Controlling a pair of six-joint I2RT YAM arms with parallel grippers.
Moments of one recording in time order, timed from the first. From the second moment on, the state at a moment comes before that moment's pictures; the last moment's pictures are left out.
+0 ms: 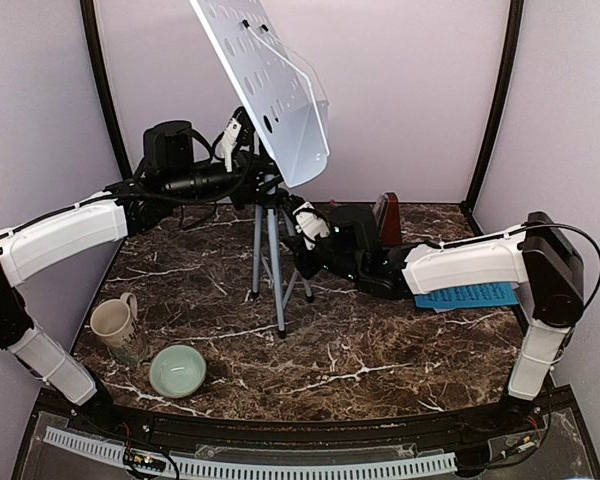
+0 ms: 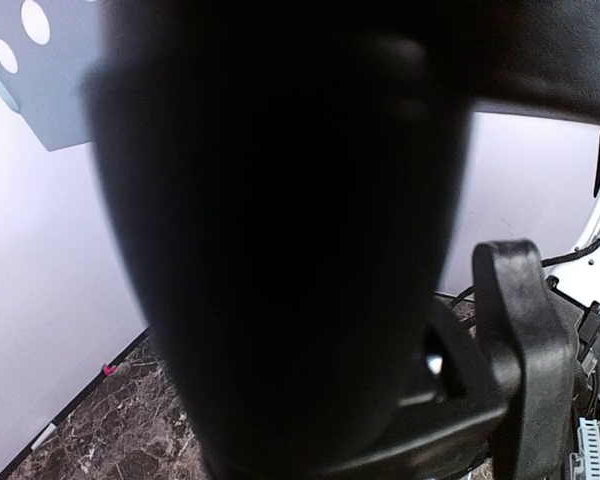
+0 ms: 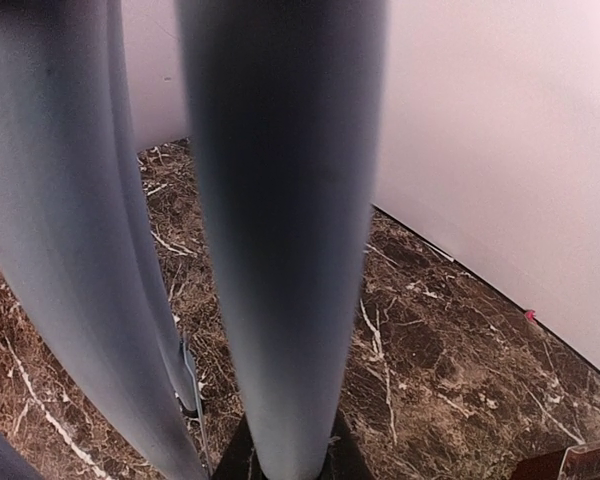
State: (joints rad) left arm -0.65 1.49 1.34 0.06 0.48 0.06; right arm 0.96 1.81 1.18 0.35 0.20 -0.10
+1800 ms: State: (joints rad) left arm -0.59 1.48 0.81 0.47 0.40 0.26; right arm 0.96 1.81 1.15 0.39 0.28 -0.05
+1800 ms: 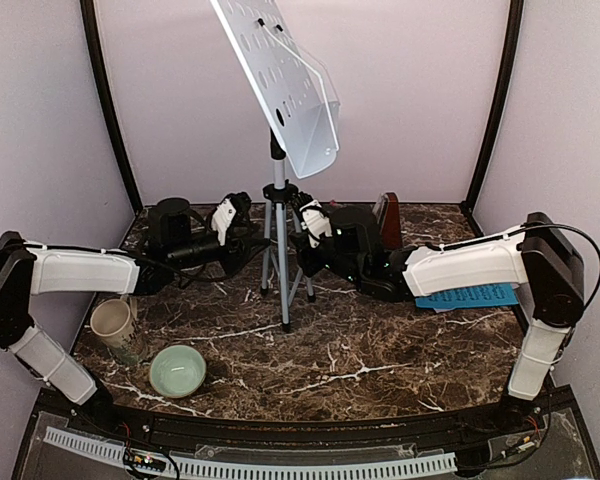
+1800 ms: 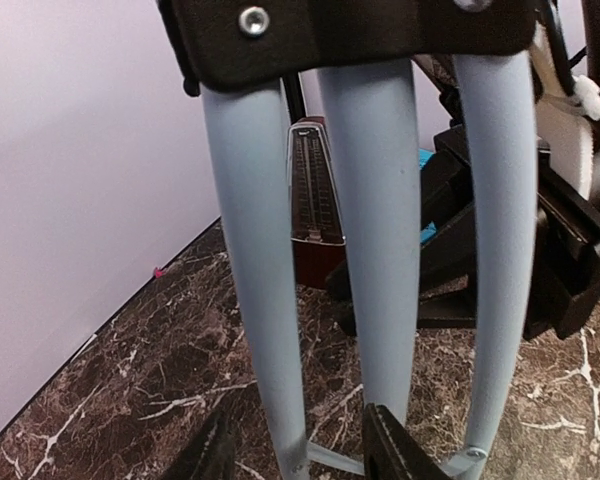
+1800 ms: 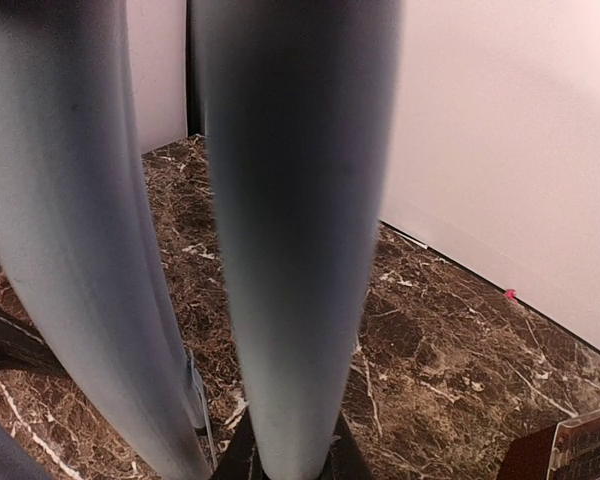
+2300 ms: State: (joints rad) left arm -0.61 1.60 0.90 0.49 0.30 0.26; right arm 0.96 1.81 1.15 0.39 0.29 -0.05
